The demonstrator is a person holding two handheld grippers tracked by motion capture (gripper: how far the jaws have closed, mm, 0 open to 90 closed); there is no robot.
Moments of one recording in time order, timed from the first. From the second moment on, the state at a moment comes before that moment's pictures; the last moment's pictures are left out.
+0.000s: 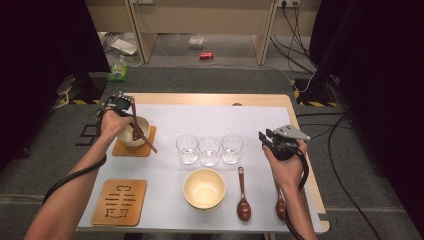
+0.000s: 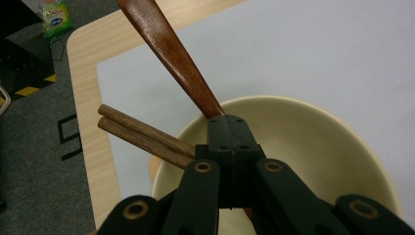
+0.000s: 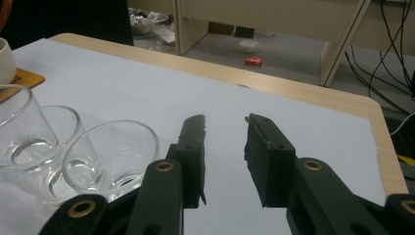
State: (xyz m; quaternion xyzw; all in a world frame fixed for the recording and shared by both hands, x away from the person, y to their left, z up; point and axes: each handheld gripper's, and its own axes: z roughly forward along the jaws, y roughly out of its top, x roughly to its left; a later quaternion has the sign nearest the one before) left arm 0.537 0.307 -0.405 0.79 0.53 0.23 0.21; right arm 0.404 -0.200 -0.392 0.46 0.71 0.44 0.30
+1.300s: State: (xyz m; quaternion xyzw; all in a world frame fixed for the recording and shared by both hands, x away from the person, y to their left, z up) left arm 0.528 0.328 -0.410 0.80 0.55 0.19 0.17; right arm 0.403 -0.196 -0.393 0.46 0.72 0.43 0.30
